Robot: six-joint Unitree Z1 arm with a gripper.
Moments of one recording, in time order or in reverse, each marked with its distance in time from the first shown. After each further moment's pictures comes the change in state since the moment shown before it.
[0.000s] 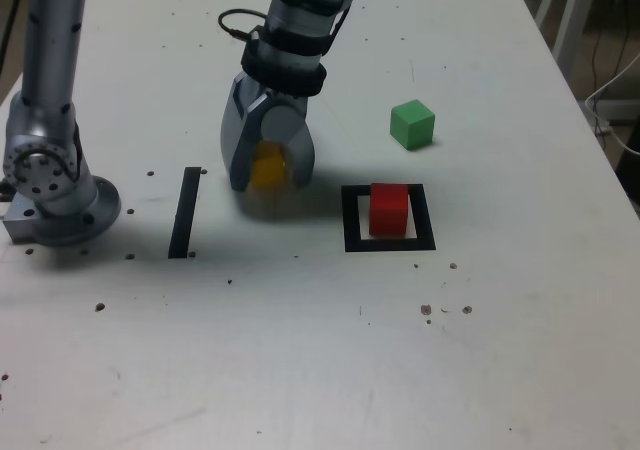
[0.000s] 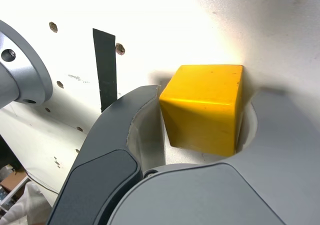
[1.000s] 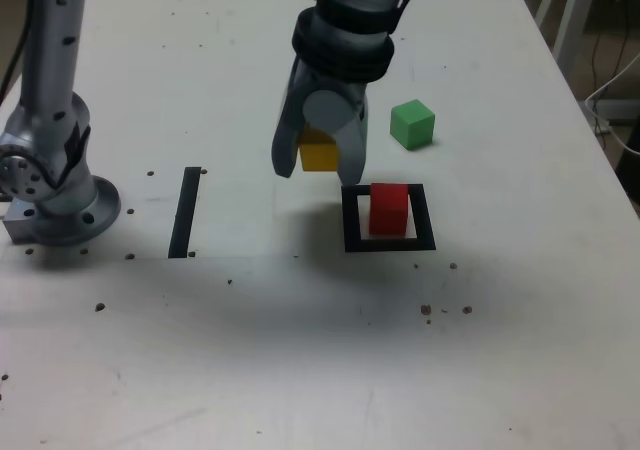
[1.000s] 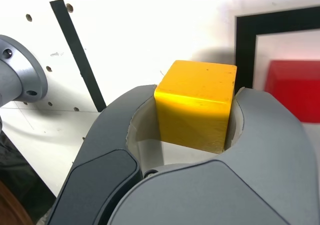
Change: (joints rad) arm -0.341 0.019 -0.407 0.280 0.079 0.015
